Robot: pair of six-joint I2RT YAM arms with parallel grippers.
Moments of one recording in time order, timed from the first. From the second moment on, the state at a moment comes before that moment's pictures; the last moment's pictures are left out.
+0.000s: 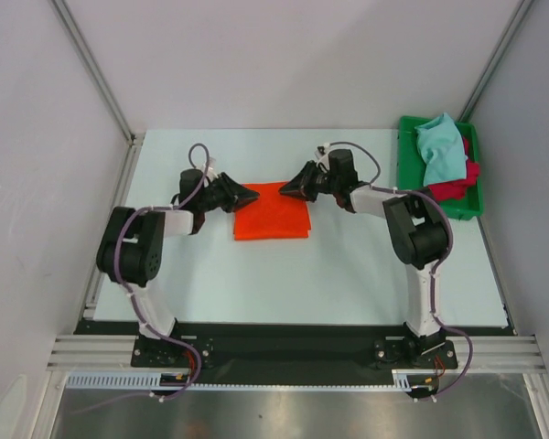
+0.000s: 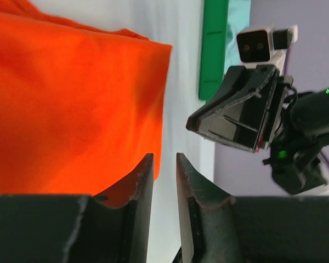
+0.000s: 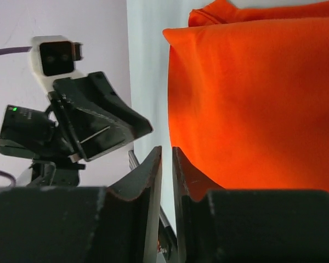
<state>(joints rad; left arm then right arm) -0.16 1.79 0.91 0.47 0.67 -0.99 0.38 2.06 1.33 0.28 -0.70 1.01</state>
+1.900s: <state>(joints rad) -0.02 1.77 1.23 0.06 0.55 -0.76 0.10 2.30 1.74 -0.20 -0.58 0.80</state>
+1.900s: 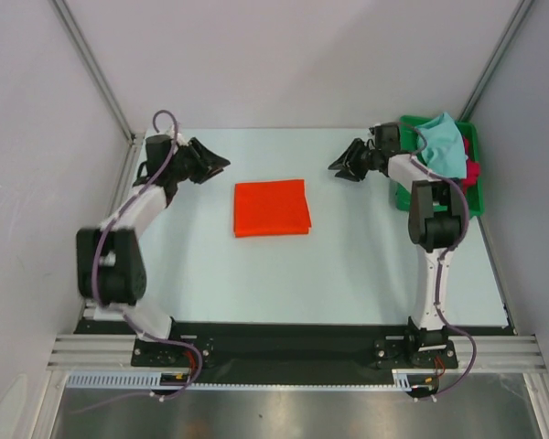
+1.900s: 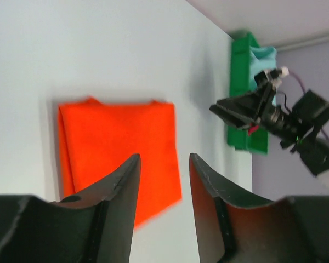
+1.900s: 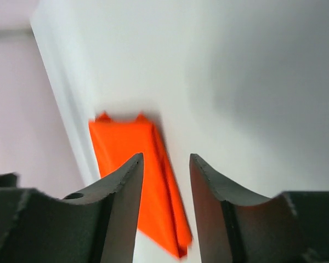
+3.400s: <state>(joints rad) 0.14 1.41 0.86 -0.56 0.37 -0.77 1.24 1.91 1.08 0.10 0.41 -0.85</state>
